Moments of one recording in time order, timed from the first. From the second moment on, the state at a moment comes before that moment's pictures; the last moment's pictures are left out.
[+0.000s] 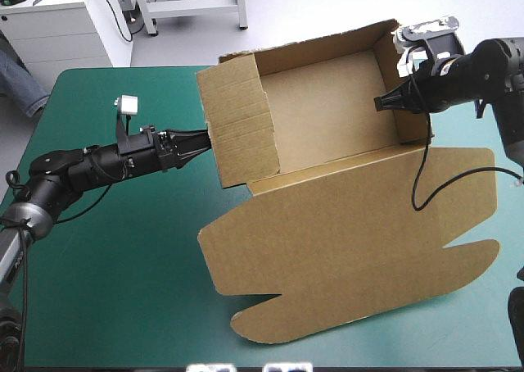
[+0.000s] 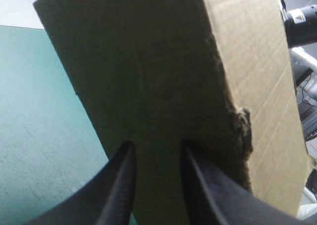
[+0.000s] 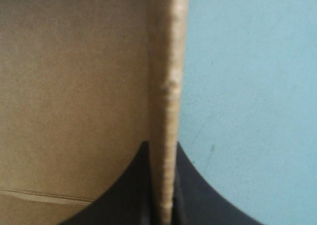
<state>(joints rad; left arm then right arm) 0.03 1.42 -0.99 -1.67 1.18 1.27 0.11 1.56 -1.88 0.13 1.25 -0.17</state>
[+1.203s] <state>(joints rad) 0.02 1.36 -1.06 -1.67 1.18 1.10 0.11 1.58 -1.88 0.13 1.25 -0.19</state>
